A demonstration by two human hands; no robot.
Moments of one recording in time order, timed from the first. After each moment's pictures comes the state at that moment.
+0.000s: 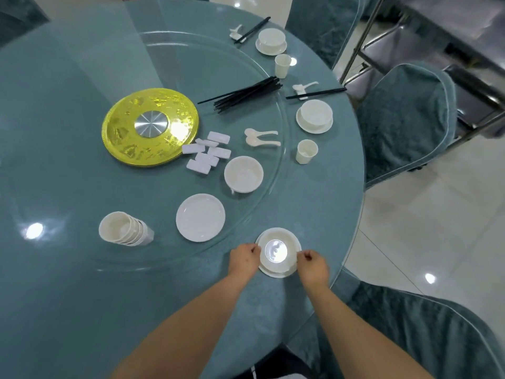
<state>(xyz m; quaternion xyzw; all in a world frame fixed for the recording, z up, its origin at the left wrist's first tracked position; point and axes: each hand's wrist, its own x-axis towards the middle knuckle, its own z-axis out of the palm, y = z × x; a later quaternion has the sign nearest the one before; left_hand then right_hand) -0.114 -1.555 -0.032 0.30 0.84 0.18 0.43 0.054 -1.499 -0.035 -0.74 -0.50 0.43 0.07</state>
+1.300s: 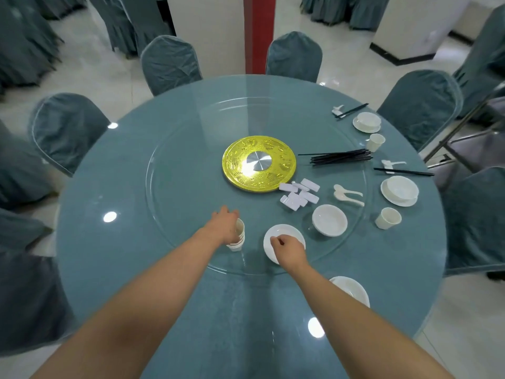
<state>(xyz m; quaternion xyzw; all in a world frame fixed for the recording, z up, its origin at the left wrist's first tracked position) -0.373 -1.659 0.123 0.39 0.88 -0.02 0.26 -0.198 -1.558 0.080 -0.46 -0.78 0.42 -0.01</state>
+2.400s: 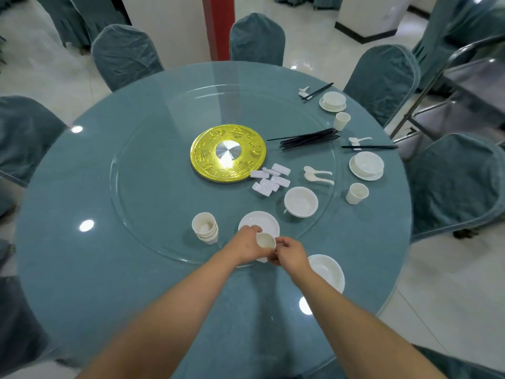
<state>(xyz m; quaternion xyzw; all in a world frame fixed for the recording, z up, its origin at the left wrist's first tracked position) -0.252 -1.611 0.081 0.37 0.83 0.15 0.38 -0.118 -1.545 0.077 -0.54 -0.57 0.62 0.05</state>
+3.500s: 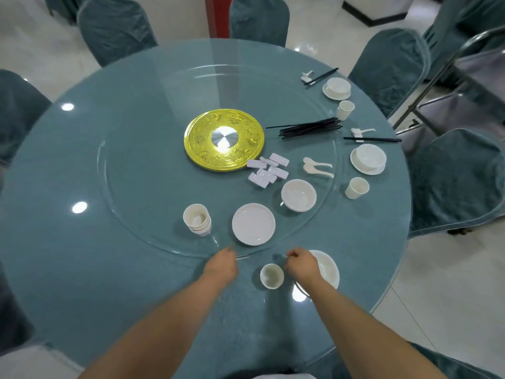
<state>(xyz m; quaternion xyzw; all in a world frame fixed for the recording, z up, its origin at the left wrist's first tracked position) -0.245 -1.662 0.003 0.39 0.86 0.00 0.33 -0.073 -1.525 0.033 -0.59 -0.64 0.48 -0.07</state>
